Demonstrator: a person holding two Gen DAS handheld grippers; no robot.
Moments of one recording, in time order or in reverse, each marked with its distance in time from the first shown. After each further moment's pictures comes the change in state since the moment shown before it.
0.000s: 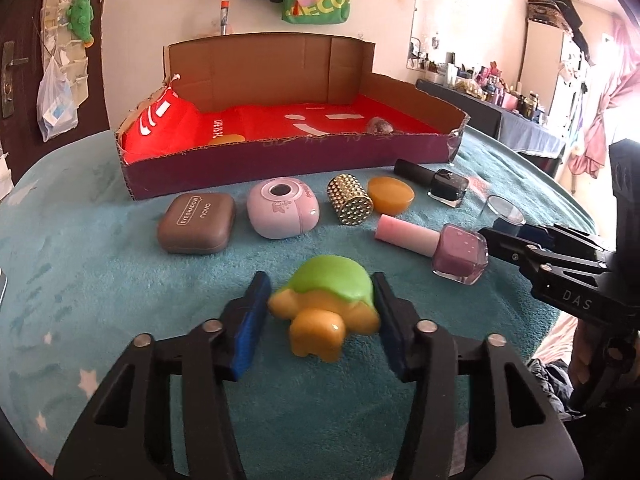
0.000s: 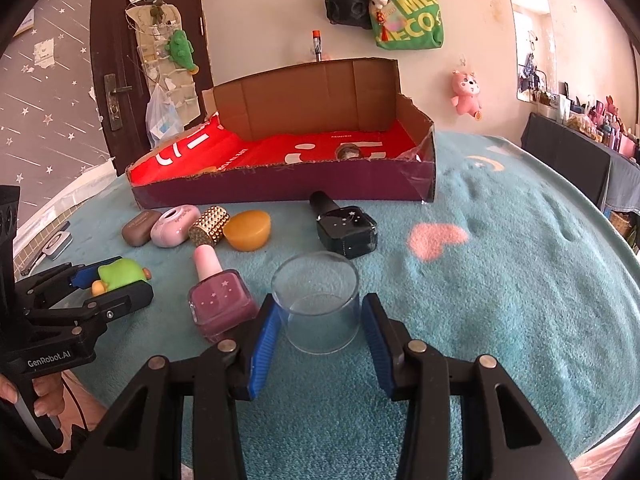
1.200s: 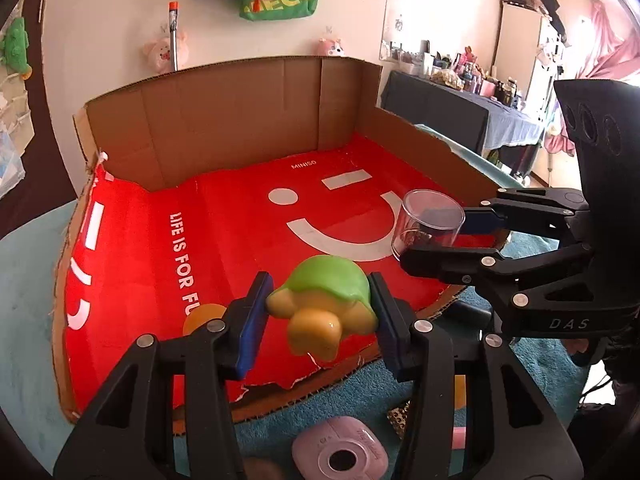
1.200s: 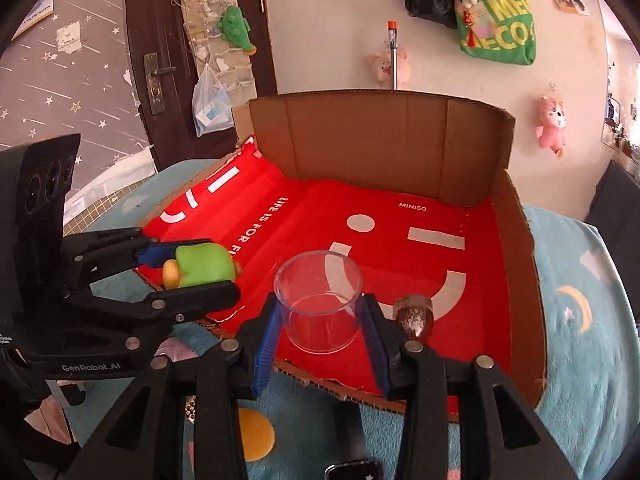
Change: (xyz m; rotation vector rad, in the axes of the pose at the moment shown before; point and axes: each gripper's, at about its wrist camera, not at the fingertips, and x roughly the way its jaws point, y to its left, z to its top) left arm 0.099 0.035 0.150 0.106 0.076 -0.128; right arm 0.105 0.009 0.158 -0.199 0.111 0.223
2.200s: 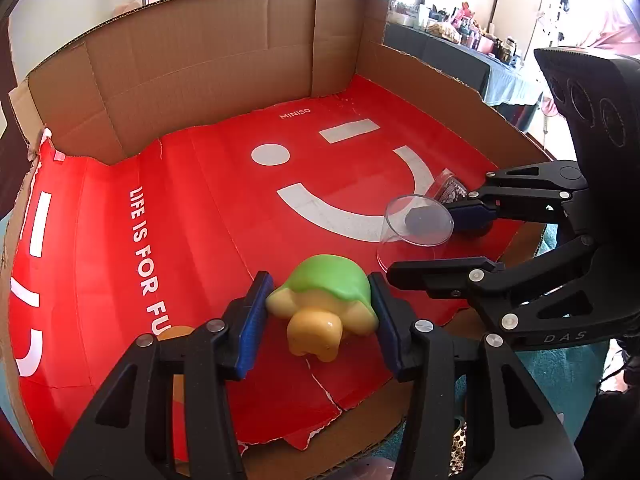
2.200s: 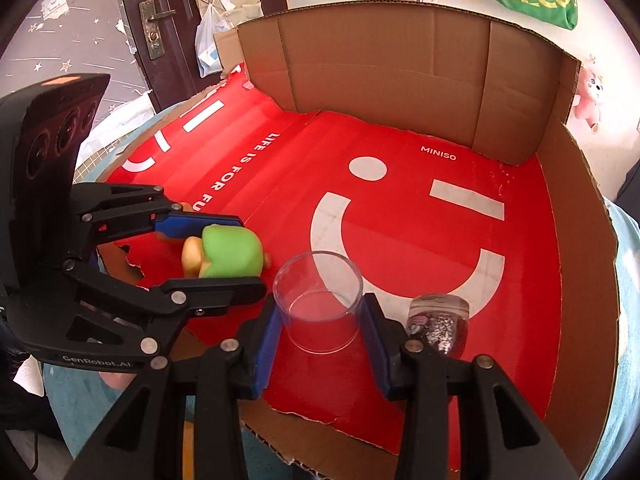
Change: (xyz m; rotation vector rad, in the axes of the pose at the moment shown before) left arm 0.053 0.005 0.008 0.035 0.171 -0.031; right arm 0.059 -0.020 -0.003 -0.011 0.206 0.062
